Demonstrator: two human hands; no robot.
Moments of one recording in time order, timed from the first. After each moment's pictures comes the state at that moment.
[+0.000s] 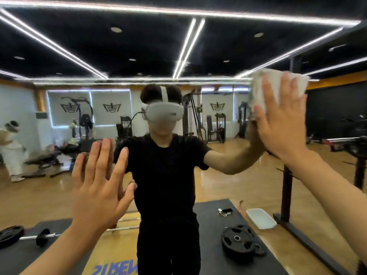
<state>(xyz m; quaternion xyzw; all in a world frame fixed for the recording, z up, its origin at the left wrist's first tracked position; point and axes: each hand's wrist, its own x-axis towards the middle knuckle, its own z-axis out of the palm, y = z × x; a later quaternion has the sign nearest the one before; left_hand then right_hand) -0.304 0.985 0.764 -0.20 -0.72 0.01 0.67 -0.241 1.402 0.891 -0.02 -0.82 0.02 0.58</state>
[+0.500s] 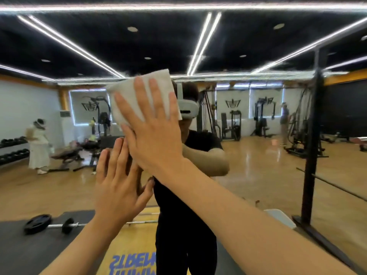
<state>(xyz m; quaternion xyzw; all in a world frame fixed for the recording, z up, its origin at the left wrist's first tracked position) -0.305 0.981 0.765 -0.20 -0.71 0.00 0.67 -0.278 1.111 0.879 0.17 -0.80 -0.06 0.58</state>
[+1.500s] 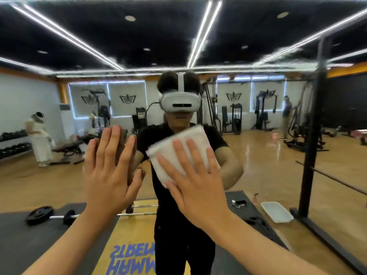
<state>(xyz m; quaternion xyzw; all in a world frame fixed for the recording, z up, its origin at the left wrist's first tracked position) -0.300 0.982 0.766 -0.20 -0.72 0.01 0.67 -0.262 1.216 0.741 0.18 -0.81 -0.09 0.55</state>
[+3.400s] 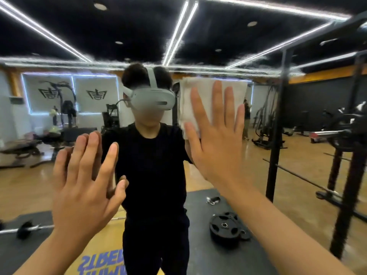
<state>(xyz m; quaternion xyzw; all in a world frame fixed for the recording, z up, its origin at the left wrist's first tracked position) -0.307 0.981 0.762 -0.23 -0.70 -0.04 0.67 -0.264 1.254 0.846 0.03 -0.80 0.00 0.60</state>
